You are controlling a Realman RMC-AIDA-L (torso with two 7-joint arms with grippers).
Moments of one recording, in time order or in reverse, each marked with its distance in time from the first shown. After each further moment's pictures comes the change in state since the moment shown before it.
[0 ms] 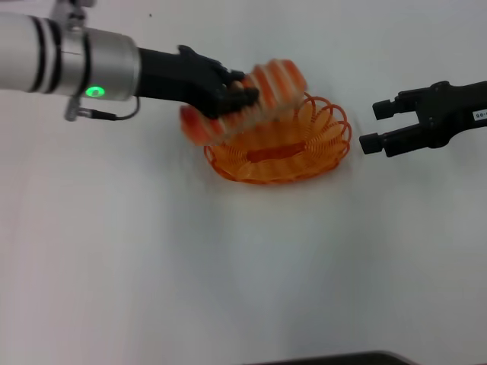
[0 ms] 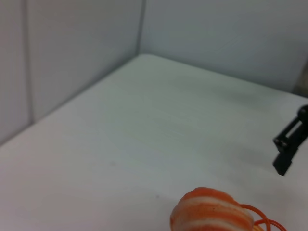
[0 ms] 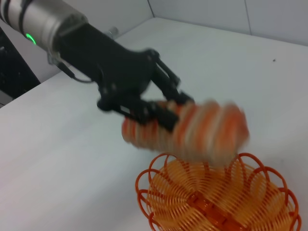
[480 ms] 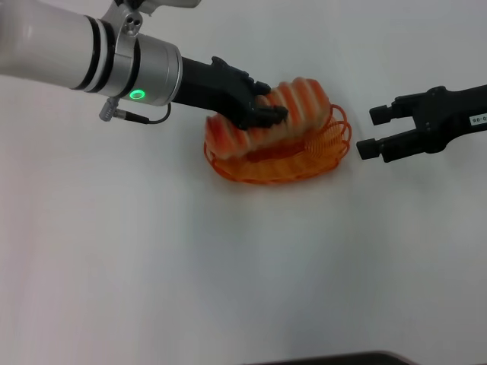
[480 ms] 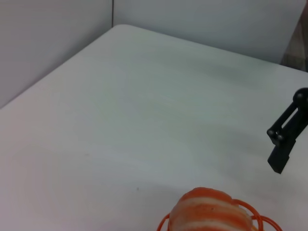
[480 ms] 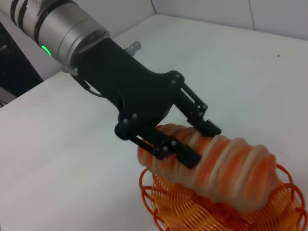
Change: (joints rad) left arm -0.080 -0.003 0.126 -0.079 -0.001 -0.085 -0.064; right arm -0.003 0.005 -0.009 0.003 -0.002 -0.001 0.000
